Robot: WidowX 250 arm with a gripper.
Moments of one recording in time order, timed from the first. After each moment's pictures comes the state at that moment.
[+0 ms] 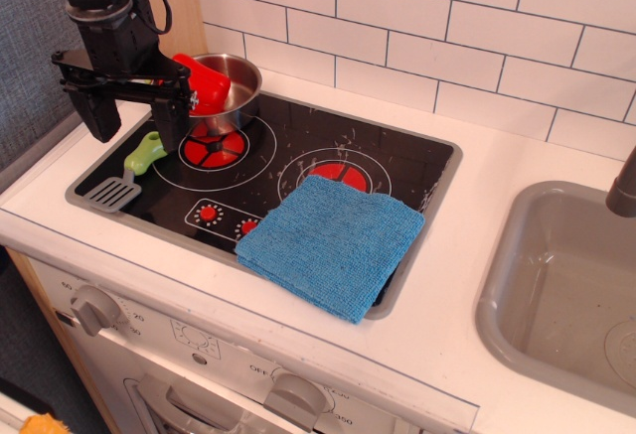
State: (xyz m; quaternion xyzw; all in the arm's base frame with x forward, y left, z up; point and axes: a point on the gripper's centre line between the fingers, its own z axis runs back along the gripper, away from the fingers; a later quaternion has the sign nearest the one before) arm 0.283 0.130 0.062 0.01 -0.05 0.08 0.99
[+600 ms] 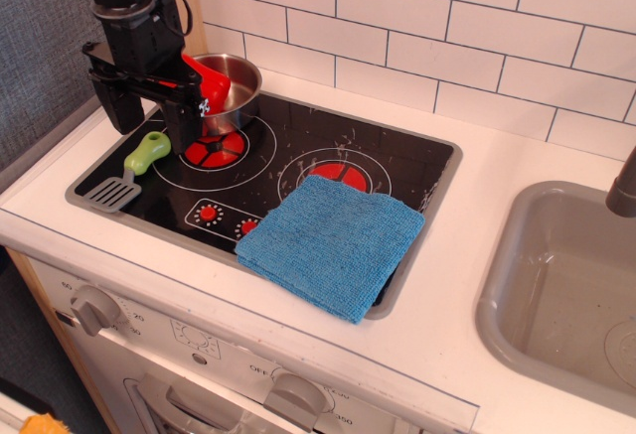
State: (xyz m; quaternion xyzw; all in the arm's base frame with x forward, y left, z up) arm 0.296 0.126 0.056 0.01 -0.04 -0.02 1.00
